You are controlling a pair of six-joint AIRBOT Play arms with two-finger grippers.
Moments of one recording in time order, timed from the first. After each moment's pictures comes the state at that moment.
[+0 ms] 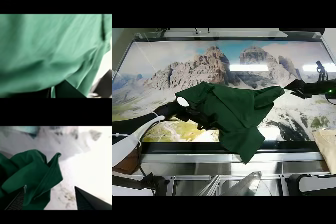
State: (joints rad) left arm -0.34 -1.67 0.96 0.70 -1.06 -1.38; right arm -0.43 -1.62 1.25 -0.70 1.09 0.95
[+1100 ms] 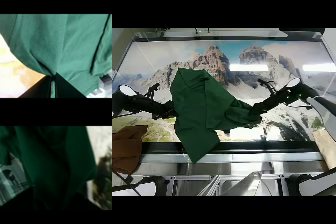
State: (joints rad) left arm 0.17 -1.47 1.00 0.99 -1.22 -1.31; right arm 0.05 -1.76 1.21 -0.72 1.38 0.74
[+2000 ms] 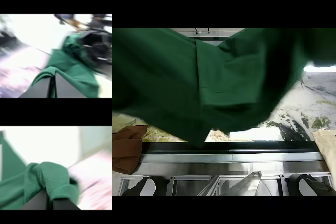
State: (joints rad) left arm 0.55 -0.80 1.71 0.00 -1.54 -0.98; right arm -0.26 -0.85 1.46 -0.06 1.36 0.84
